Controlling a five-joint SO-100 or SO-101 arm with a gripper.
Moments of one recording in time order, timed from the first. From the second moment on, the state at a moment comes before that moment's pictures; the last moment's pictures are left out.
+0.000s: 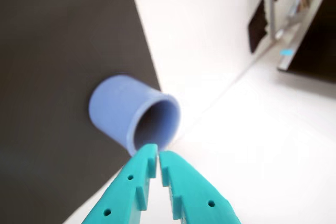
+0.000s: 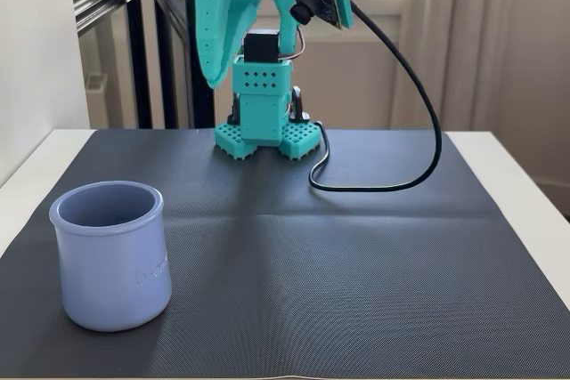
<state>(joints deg) 2.3 133.2 119.9 53.3 7.7</state>
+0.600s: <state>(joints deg) -5.5 168.9 159.6 53.3 -2.3</state>
